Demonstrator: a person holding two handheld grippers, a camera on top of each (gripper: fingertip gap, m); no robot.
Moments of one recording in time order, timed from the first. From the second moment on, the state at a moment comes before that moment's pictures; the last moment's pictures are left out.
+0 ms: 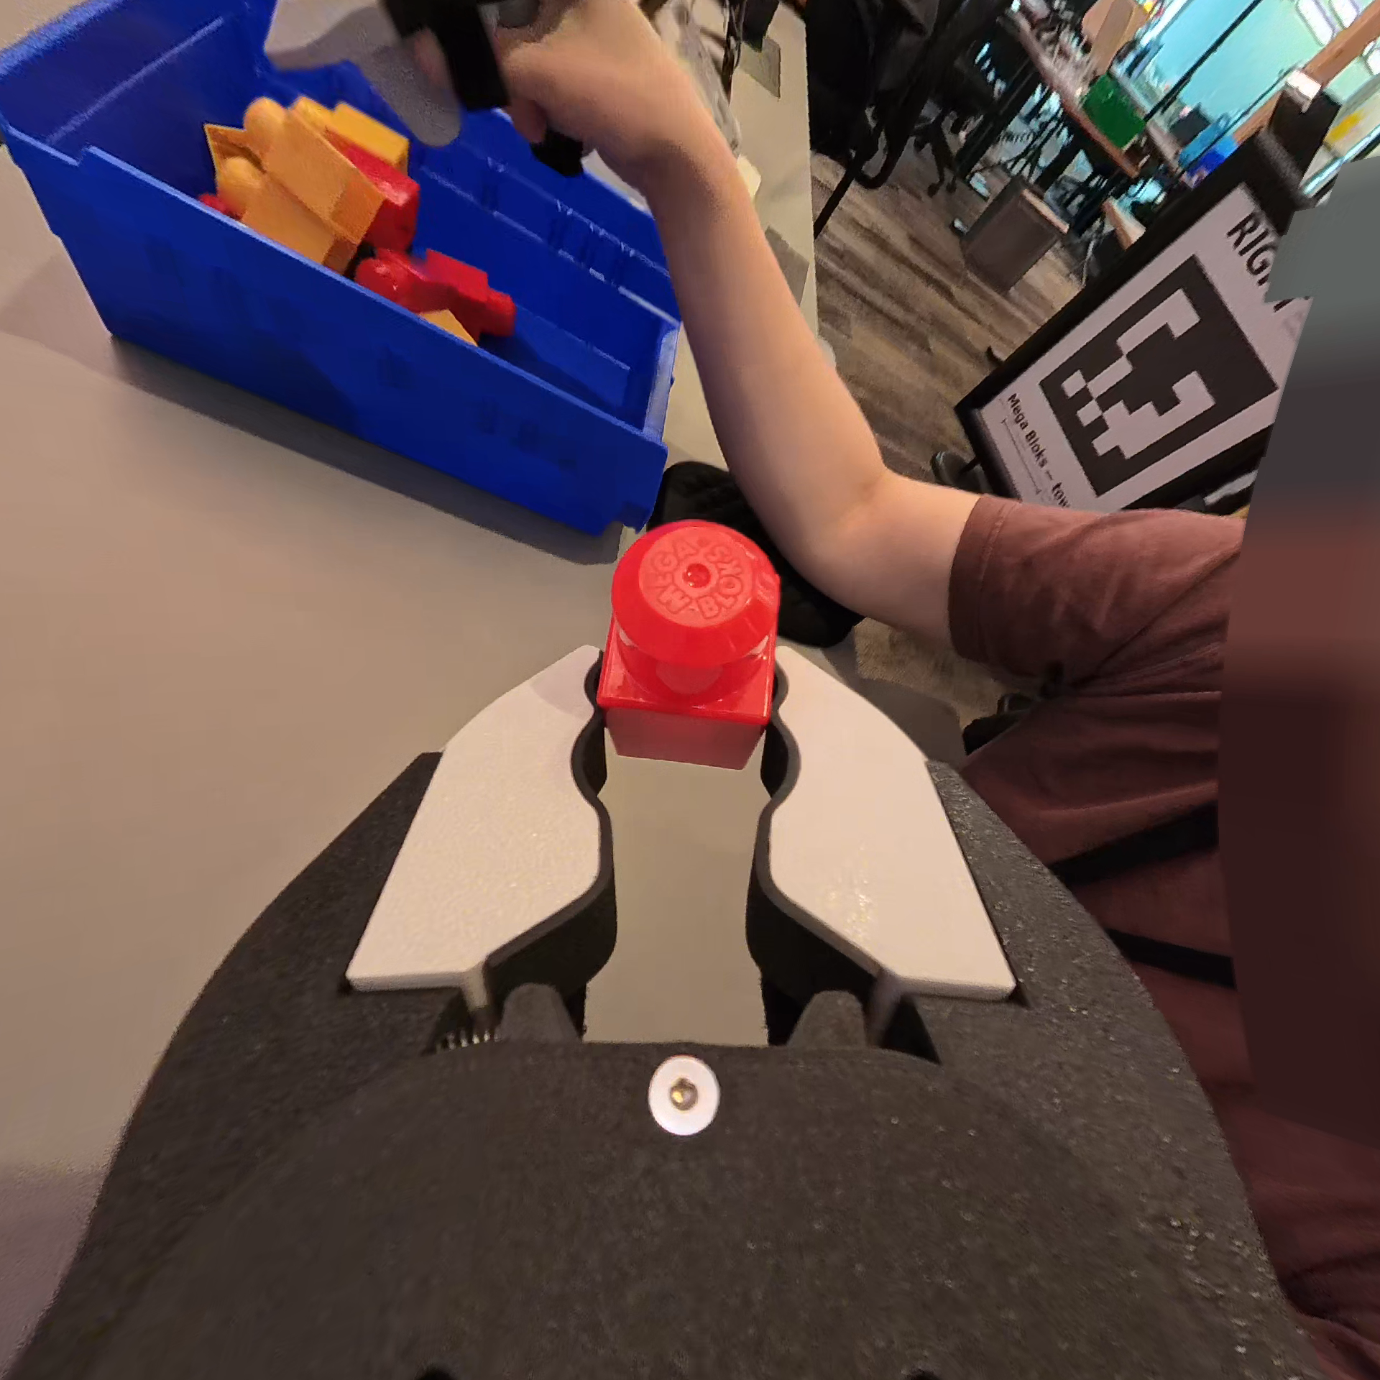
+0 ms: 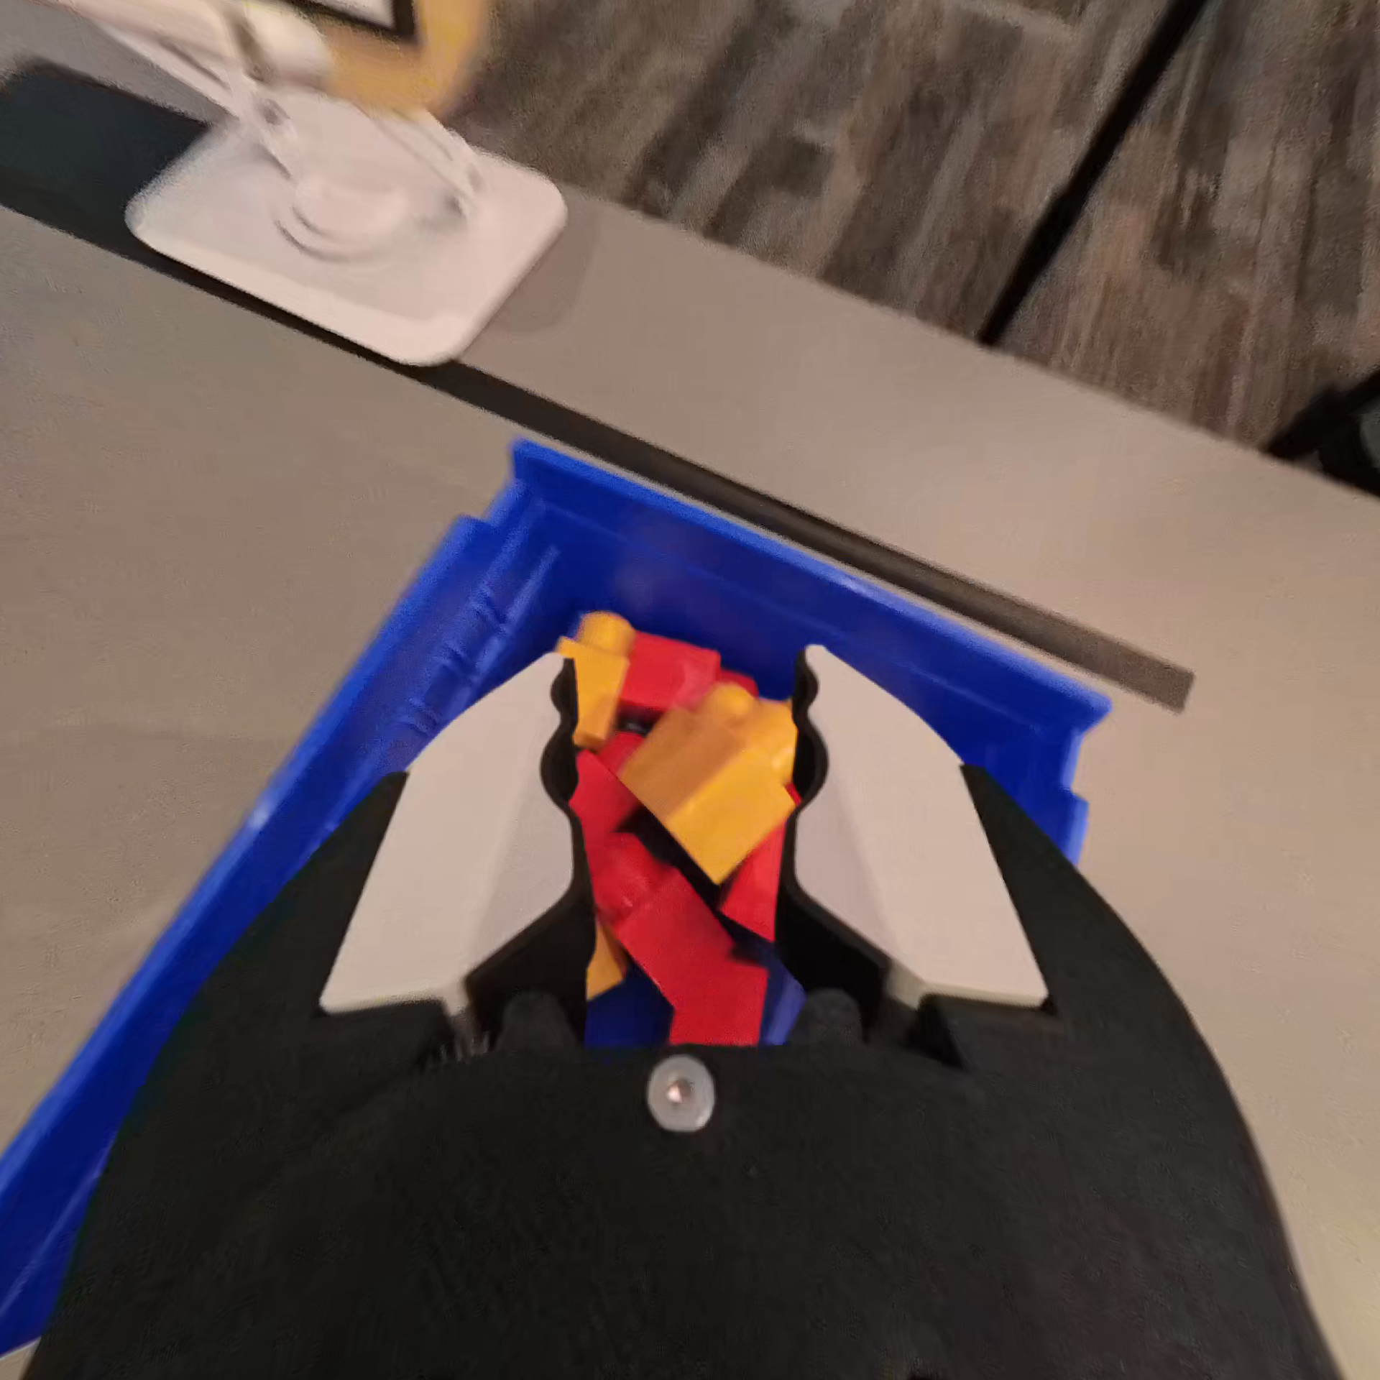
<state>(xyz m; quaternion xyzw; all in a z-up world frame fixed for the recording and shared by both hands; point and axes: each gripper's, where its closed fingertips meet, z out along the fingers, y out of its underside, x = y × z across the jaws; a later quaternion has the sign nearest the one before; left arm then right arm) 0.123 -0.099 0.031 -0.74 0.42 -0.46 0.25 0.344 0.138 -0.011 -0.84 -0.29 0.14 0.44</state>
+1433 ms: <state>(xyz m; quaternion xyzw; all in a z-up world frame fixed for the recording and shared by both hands) -0.209 -0.051 0.055 -0.89 0.00 -0.12 0.44 0.306 0.120 -0.032 -0.77 -0.46 0.06 0.43</state>
